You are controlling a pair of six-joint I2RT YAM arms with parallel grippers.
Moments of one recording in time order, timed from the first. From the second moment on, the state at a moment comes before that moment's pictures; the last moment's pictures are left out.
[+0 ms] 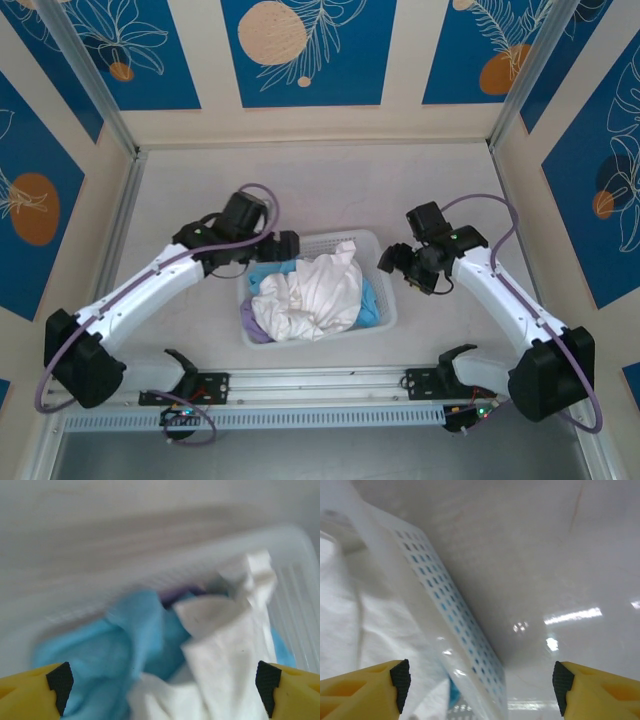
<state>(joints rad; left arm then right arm) -0.71 1.31 1.15 -0.79 0.04 -0.57 0.36 1.18 0.94 -1.06 -0.17 0.80</state>
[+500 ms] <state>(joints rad) -1.02 1.73 1.44 -1.08 -0.08 -0.54 0.39 1.22 0.93 -1.09 -0.18 0.79</state>
